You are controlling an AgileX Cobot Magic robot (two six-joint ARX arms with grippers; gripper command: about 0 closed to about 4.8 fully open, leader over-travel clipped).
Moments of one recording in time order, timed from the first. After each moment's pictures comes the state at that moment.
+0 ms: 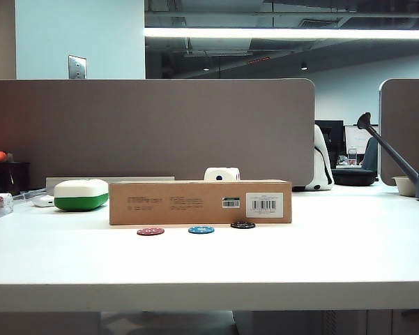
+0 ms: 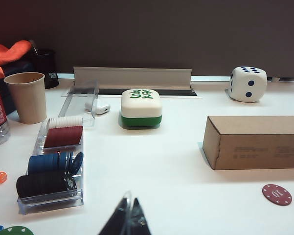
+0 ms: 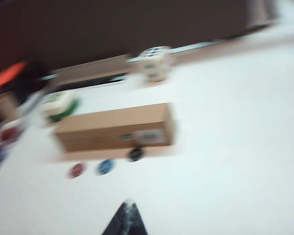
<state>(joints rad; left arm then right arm) -0.05 0.00 0.00 0.02 0.00 0.00 0.62 0.22 0.59 -0.56 0.26 0.39</state>
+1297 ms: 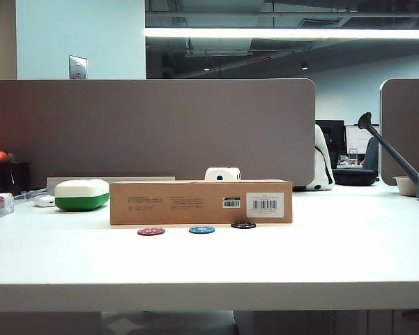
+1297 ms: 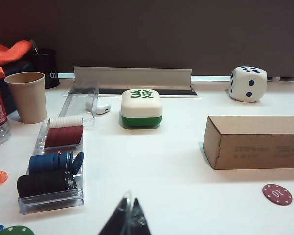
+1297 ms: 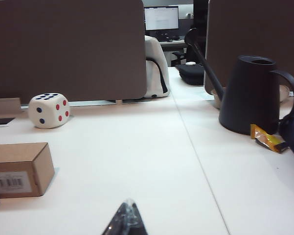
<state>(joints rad) -0.05 0.00 0.00 0.02 0.00 0.00 0.00 0.00 0.01 0.09 0.00 0.05</state>
